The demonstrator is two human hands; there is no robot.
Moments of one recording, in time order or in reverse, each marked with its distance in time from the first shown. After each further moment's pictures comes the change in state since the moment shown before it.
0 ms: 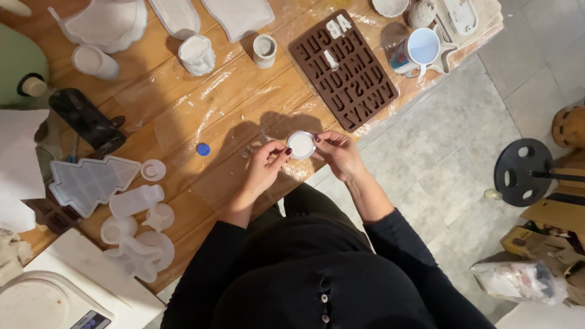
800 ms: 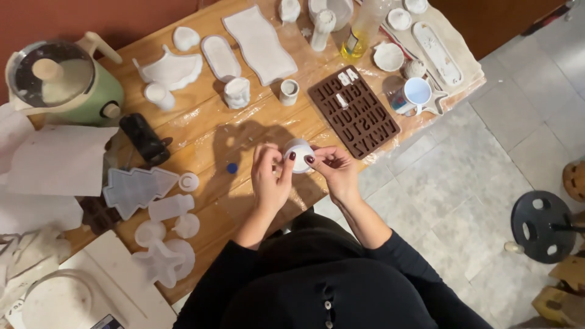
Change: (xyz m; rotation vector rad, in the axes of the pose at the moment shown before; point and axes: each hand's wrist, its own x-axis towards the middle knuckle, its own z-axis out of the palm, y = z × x) left_hand -0.068 0.189 0.016 0.282 0.493 0.578; right_hand -0.048 0.011 0.076 -0.064 -0.166 -0.591
